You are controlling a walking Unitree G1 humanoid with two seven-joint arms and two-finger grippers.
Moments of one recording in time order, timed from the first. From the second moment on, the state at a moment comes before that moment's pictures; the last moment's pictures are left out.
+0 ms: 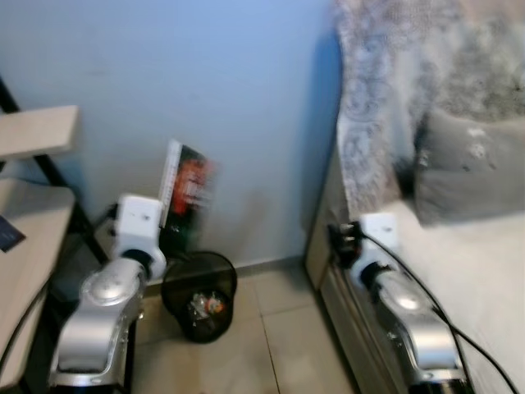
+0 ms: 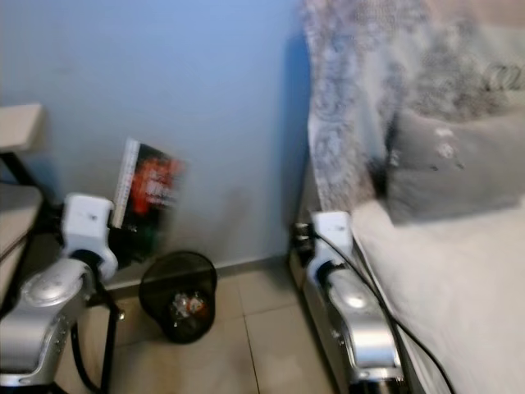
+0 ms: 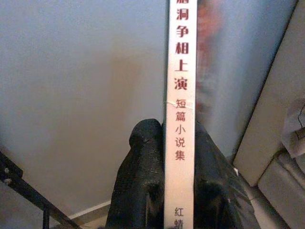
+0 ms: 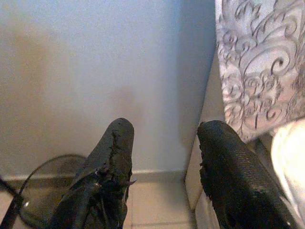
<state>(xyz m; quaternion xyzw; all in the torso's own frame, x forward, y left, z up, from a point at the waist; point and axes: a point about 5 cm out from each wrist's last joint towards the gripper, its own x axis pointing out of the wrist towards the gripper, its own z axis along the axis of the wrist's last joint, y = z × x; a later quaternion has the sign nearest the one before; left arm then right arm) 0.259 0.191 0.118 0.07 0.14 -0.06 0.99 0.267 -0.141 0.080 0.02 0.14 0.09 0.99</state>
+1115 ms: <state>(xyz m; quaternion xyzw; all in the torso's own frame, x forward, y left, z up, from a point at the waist) 0.261 0.195 0.123 0.07 0.12 -0.05 0.99 0.270 -0.139 0.084 0.04 0.13 0.07 0.99</state>
